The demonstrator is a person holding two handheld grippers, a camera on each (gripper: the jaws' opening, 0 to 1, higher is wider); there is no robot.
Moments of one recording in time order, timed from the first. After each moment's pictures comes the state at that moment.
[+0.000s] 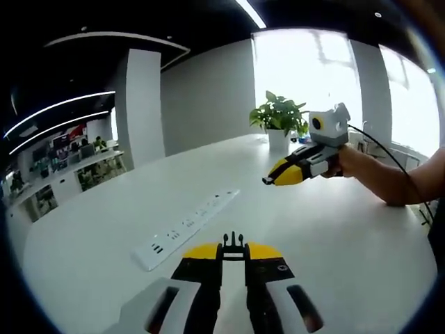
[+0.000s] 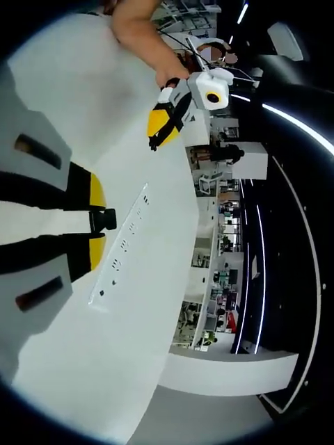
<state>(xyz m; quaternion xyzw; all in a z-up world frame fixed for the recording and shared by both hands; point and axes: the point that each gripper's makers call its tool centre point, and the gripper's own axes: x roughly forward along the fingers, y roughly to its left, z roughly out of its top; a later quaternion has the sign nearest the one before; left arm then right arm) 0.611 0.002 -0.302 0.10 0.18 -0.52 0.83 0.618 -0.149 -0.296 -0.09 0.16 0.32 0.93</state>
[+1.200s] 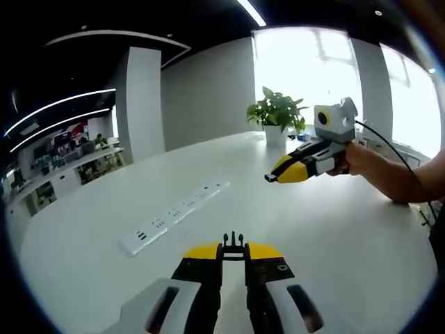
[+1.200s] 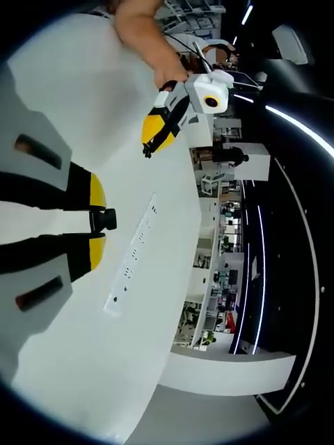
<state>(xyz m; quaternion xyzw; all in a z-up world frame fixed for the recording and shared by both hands) 0.576 -0.005 -0.320 0.10 0.18 -0.51 0.83 0.577 -0.141 -0.303 -0.10 0.16 0.32 0.93</state>
